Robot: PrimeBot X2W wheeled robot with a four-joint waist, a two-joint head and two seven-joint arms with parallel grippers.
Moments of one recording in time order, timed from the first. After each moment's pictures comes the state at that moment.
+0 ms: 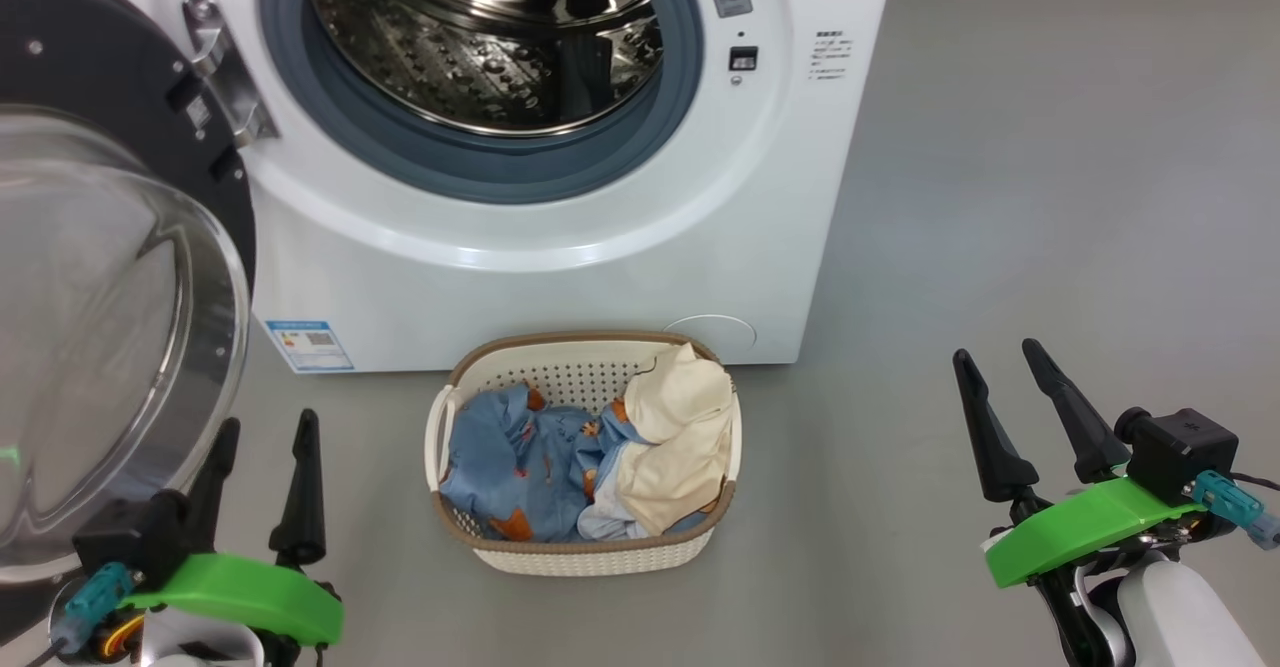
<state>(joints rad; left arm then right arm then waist) -0.18 0.23 -0.18 0.25 -0.50 0.03 -0.24 -0.23 -0.19 0.14 0.34 0.39 0.13 -0.25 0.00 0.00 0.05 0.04</state>
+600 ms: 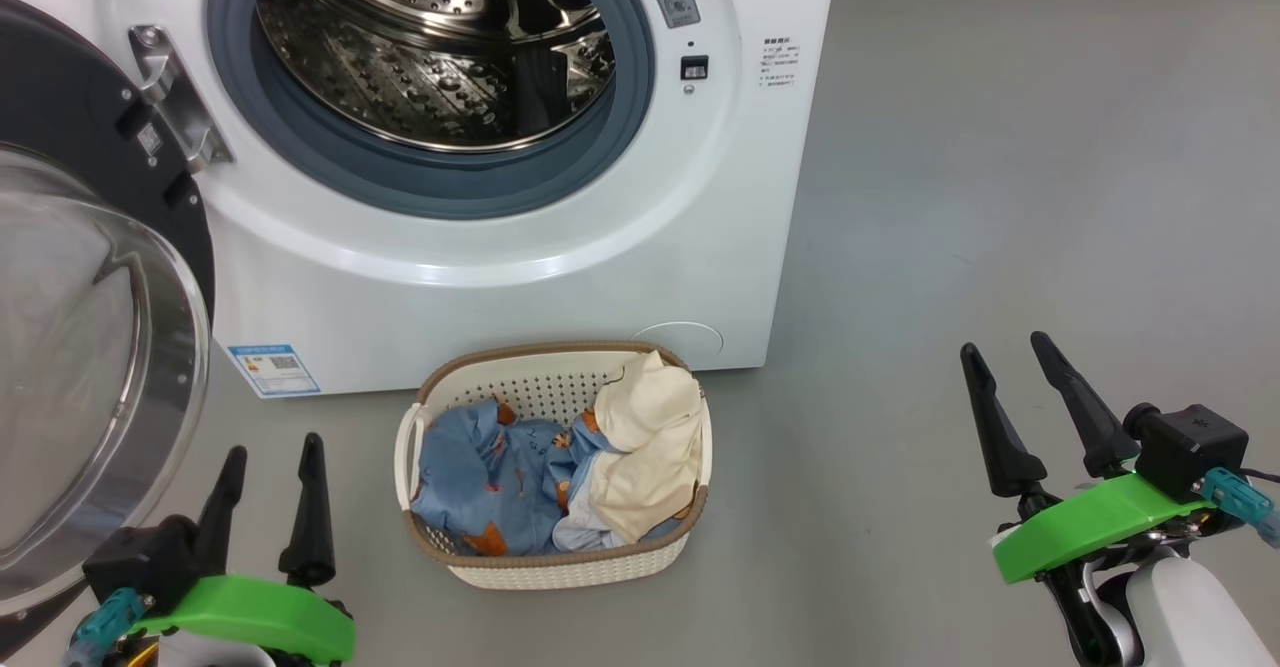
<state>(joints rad) -0.14 0.18 -0.16 0.26 -0.50 0.03 -0.25 -0.23 -0.21 0.14 0.33 0.39 0.13 -0.25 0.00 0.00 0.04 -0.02</state>
